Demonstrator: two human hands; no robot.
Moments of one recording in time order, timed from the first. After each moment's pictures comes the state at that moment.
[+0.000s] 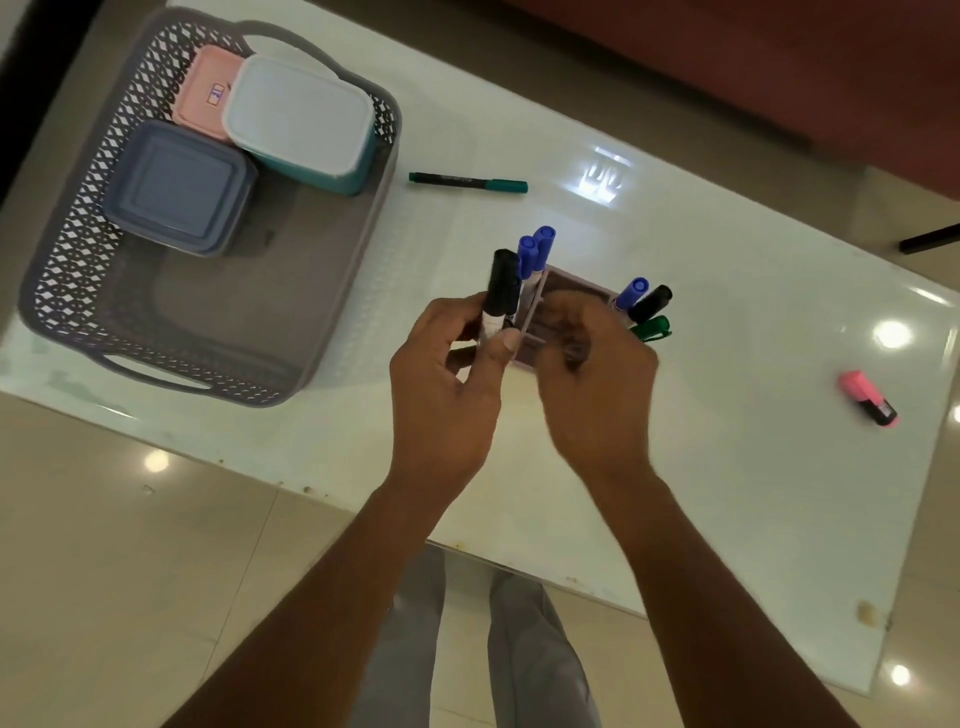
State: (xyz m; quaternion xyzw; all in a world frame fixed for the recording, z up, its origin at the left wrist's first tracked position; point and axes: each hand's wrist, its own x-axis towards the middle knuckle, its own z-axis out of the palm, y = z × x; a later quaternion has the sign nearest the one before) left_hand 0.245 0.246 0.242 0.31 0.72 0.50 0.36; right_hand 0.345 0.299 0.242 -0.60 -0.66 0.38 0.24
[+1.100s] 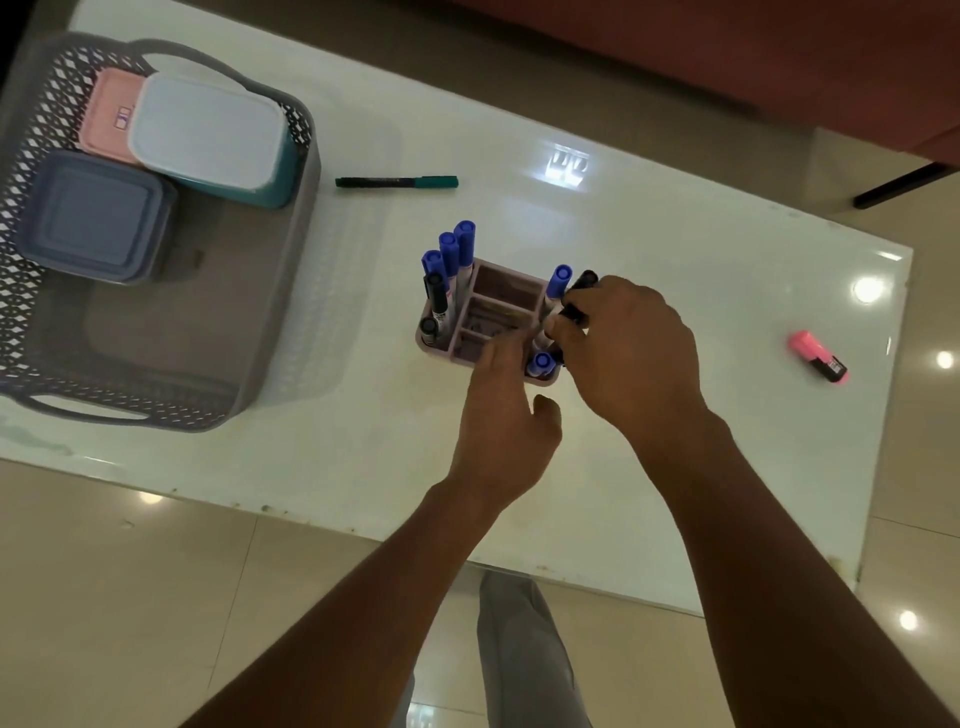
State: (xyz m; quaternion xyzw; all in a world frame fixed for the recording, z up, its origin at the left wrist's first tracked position) left_hand 0.332 0.260 0.197 0.41 0.71 0.33 0.46; right_hand 0.407 0.345 0.264 -0.63 -0.75 0.19 -0.07
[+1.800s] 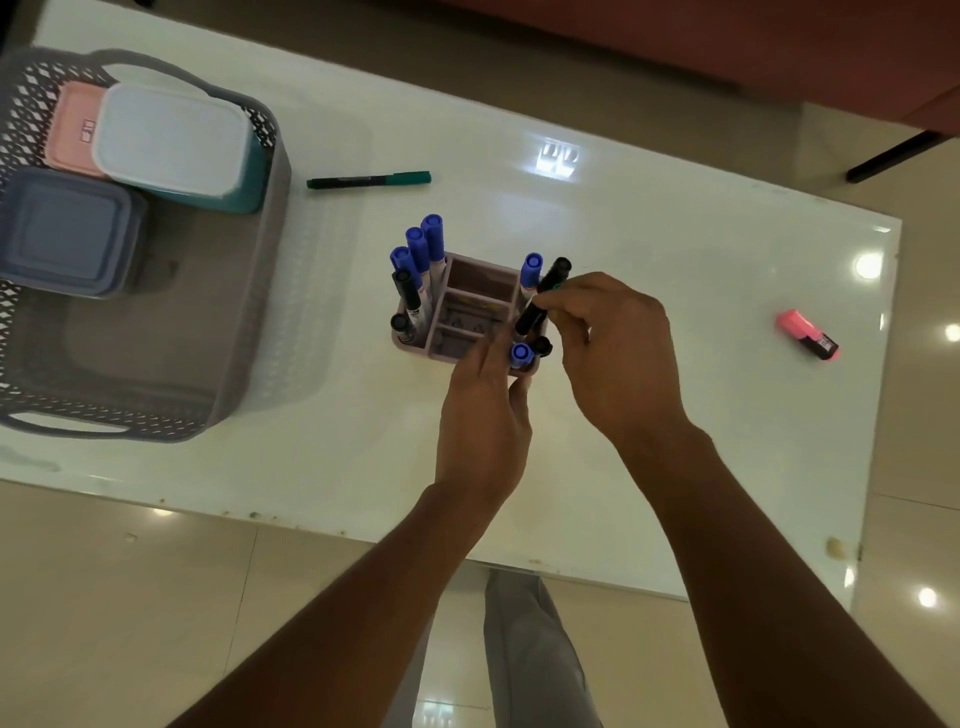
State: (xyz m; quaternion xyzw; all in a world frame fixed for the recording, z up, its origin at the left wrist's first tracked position) left_hand 0.341 0.258 0.179 0.49 0.76 0.29 0.32; right_hand 0.434 0.337 0.237 -0.57 -0.77 0.24 0.13
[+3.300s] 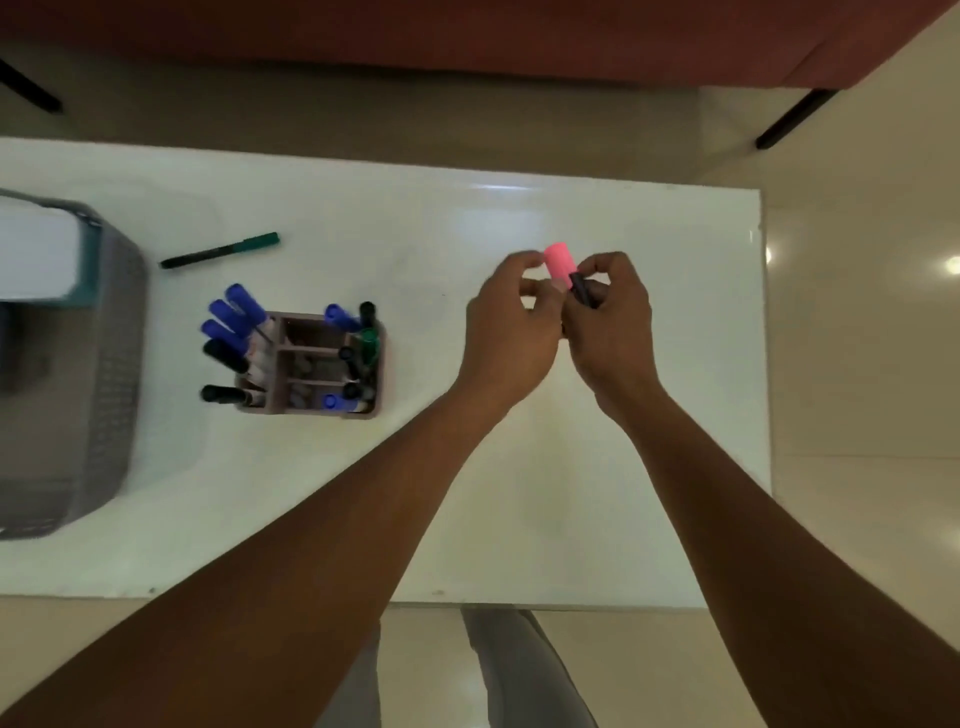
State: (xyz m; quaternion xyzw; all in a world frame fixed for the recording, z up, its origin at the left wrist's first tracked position) left_hand 0.496 0.386 0.235 0.41 0.68 0.33 0.51; right_hand 0.595 0.393 0.221 -0.68 -0.43 0.48 0.35
